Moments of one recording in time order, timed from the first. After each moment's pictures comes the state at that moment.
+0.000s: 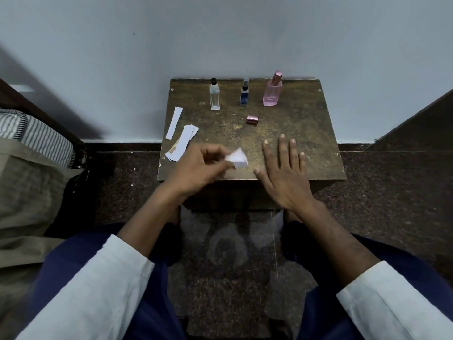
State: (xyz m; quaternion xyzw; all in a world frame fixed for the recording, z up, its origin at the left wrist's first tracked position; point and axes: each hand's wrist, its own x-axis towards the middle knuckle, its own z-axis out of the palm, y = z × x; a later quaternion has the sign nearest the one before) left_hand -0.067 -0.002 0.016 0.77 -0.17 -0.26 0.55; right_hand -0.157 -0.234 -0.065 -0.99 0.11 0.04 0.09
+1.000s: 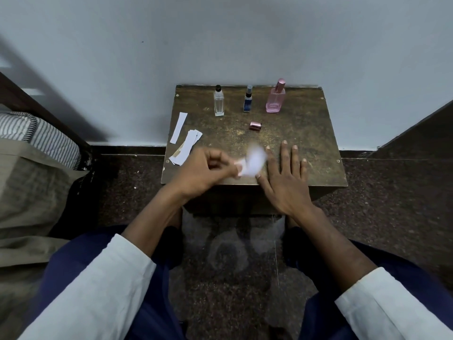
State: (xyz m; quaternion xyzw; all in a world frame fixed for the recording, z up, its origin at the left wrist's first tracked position) left_hand -0.064 -0.004 0.014 0.64 -0.11 -0.37 0.66; right_hand -0.156 -0.229 -0.064 -0.99 0.12 0.04 0.10
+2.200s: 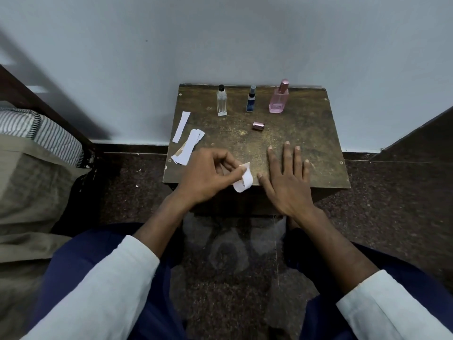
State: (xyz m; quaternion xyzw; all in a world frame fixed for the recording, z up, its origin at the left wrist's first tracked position) left_hand -0.069 -0.008 0.000 0.84 -0.26 -0.12 0.46; right_hand -0.153 -0.228 -0.063 -0.99 0.12 0.04 0.10
